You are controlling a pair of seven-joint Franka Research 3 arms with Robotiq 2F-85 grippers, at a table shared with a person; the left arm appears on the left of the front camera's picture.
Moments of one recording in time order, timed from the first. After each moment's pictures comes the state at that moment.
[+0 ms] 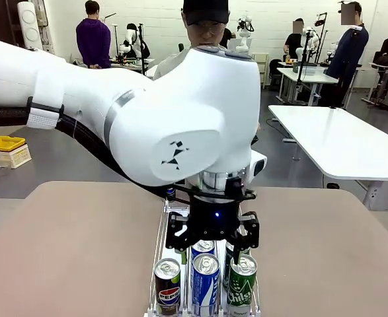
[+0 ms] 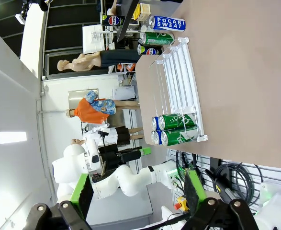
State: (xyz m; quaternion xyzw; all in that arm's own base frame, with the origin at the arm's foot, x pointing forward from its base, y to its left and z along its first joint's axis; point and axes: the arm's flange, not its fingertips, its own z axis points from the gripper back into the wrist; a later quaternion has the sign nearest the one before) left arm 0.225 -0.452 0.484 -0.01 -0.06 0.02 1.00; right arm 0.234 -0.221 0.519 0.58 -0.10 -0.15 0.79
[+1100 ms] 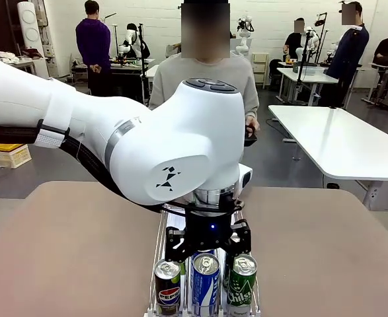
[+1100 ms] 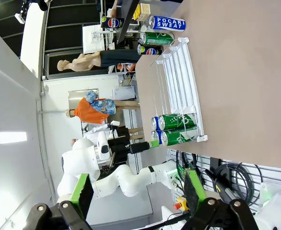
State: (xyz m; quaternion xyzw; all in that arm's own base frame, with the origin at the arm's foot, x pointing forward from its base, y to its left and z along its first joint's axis) left arm 0.246 -0.442 0.448 -0.02 -0.04 0.06 1.00; right arm 0.234 -0.221 0.519 0.58 -0.10 -0.15 0.79
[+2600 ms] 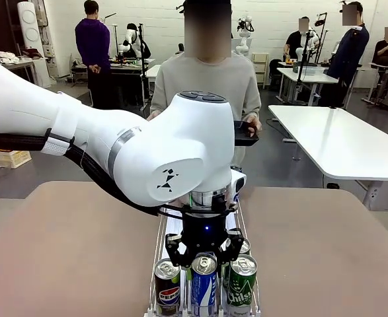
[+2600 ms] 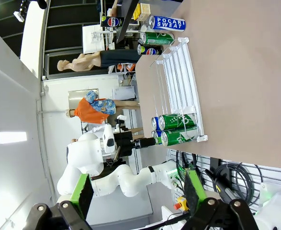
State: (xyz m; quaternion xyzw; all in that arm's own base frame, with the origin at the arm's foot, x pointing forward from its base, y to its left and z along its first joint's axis) left arm 0.264 -0.437 0.428 -0.03 -0.01 0.05 1.00; right arm 0.234 -0.221 0.519 0.58 -0.10 -0.15 0.79
